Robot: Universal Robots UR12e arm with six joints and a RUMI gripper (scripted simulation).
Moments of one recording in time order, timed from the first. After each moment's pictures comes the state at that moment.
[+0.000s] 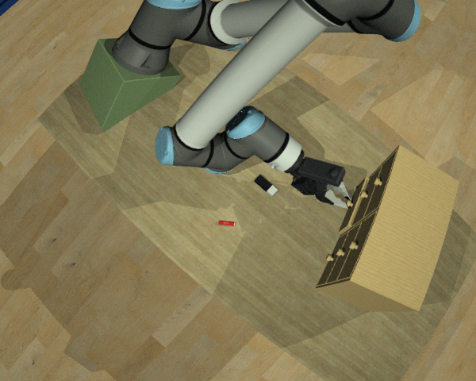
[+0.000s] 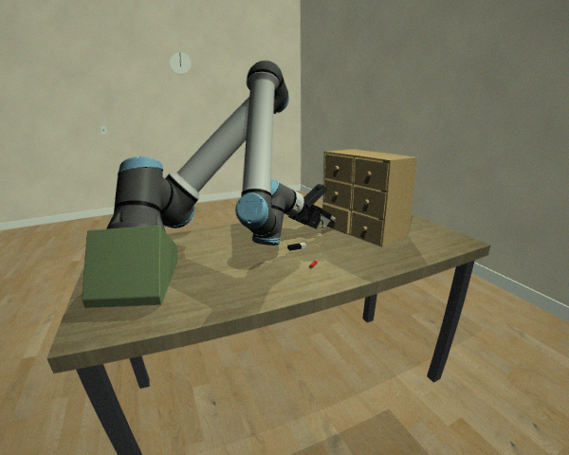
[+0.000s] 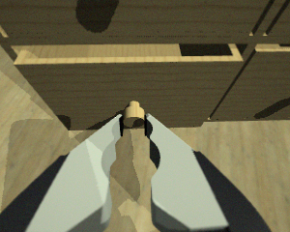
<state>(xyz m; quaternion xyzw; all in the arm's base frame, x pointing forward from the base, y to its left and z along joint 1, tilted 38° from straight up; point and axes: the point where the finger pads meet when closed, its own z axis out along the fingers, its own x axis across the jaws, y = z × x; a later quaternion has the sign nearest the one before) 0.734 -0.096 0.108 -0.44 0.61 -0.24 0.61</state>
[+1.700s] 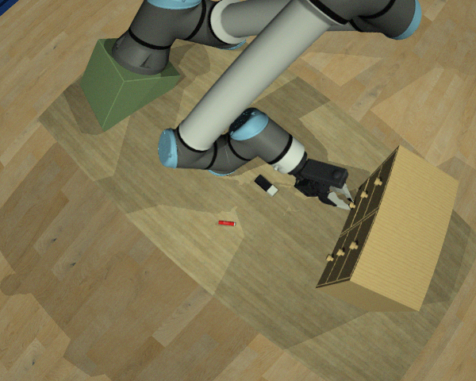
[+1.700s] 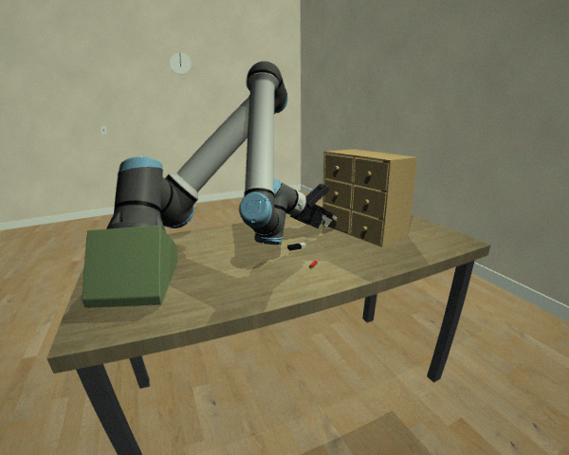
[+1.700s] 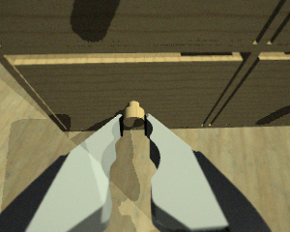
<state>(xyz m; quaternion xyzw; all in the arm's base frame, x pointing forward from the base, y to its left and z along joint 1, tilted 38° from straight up) 0.742 -0.096 0.110 -0.44 0.61 -0.24 0.61</state>
